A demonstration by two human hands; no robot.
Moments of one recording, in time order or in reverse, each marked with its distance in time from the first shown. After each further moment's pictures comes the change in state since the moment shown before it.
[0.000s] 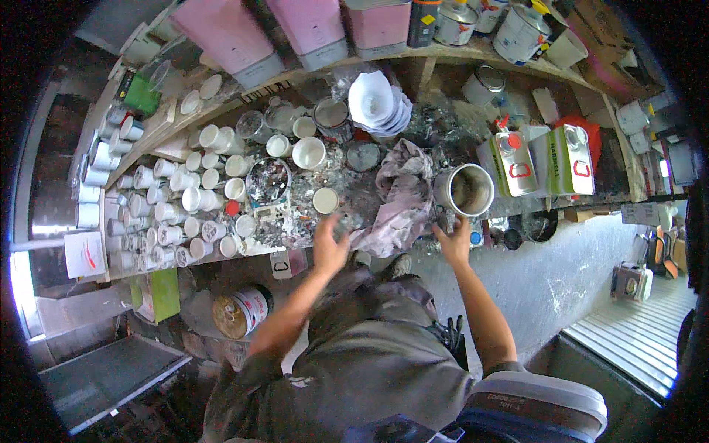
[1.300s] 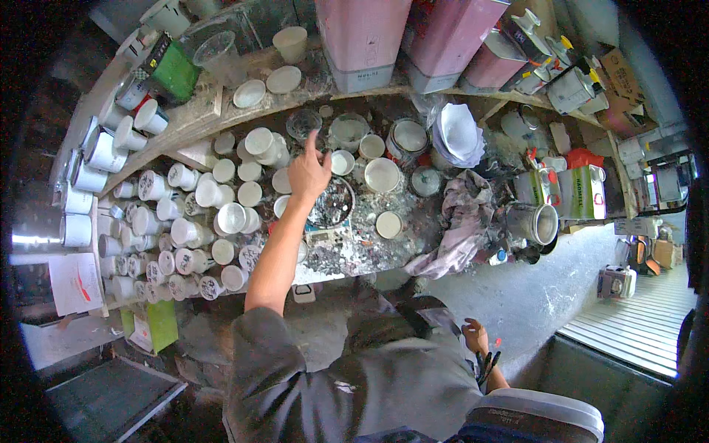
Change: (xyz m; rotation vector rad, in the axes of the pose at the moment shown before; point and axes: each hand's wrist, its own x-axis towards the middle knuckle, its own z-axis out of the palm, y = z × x) left_hand 0.259 -0.100 -0.187 0.226 0.189 0.127; right_hand -0.240 -0.009 -0.014 -0.336 -0.409 0.396
